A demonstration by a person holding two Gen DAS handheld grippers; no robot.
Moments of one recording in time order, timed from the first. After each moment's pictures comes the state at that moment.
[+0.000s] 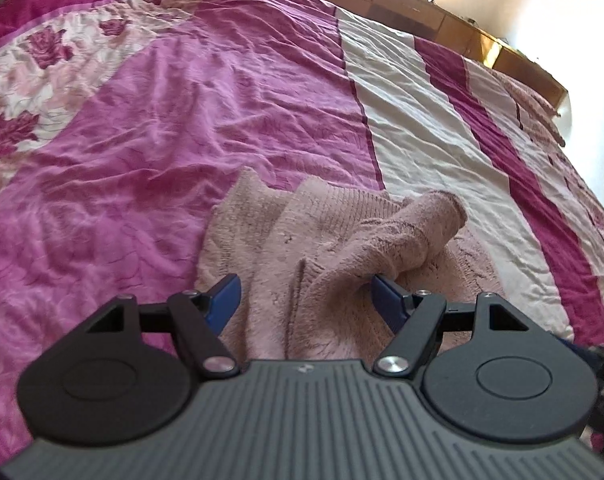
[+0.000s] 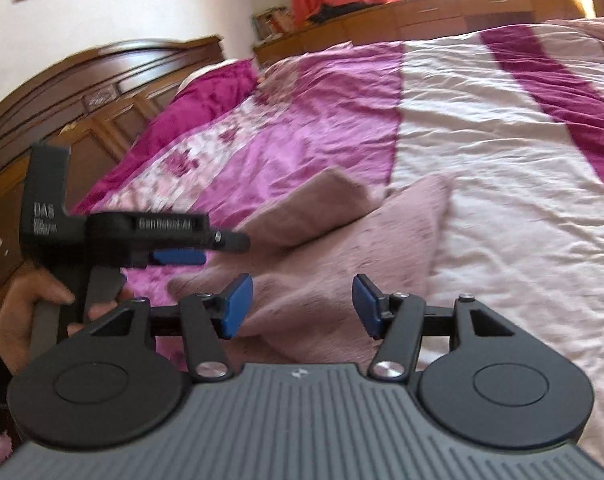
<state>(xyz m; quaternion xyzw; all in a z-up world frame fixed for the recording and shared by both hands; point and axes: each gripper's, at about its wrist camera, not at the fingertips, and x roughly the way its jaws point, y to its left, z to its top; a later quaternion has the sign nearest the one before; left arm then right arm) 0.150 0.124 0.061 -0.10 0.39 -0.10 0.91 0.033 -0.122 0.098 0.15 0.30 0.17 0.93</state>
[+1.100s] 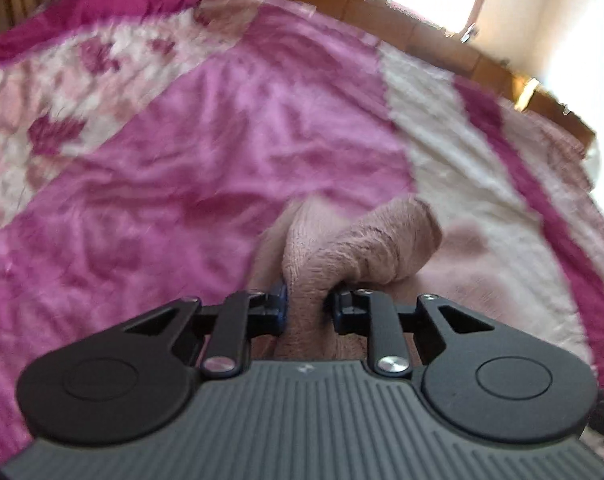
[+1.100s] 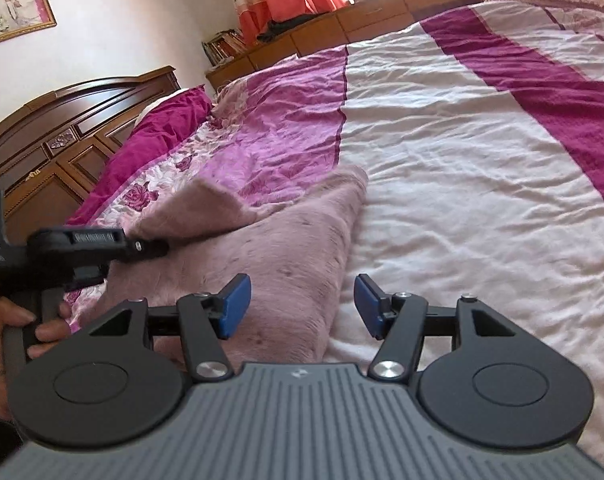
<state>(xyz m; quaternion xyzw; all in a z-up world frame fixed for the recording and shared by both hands) 0.147 0.149 0.052 -0.13 0.36 -0.03 0.92 0.047 -0.145 0.061 0.20 0.30 0.13 0.92</state>
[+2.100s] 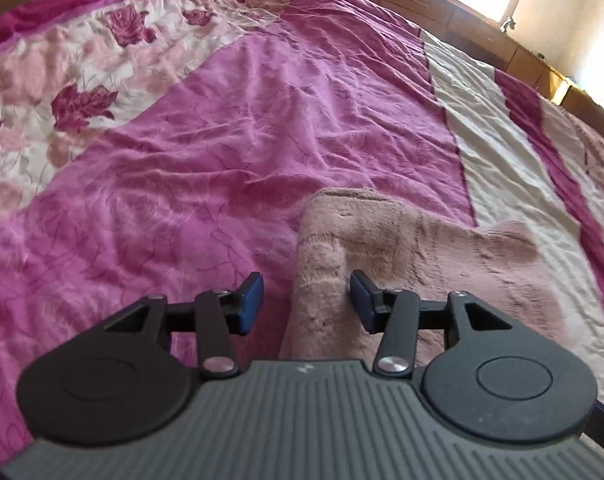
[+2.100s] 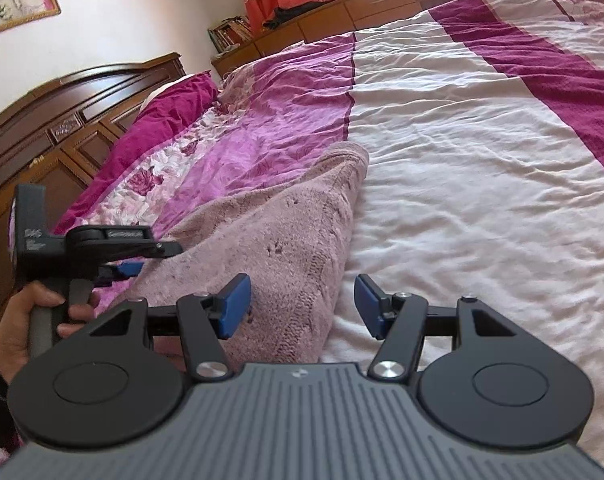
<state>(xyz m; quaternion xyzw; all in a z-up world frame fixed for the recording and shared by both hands) 0.162 0.176 0.046 -0.15 0.39 0.00 0.91 0.052 -0.140 0.052 0.21 0.31 0.14 0.92</state>
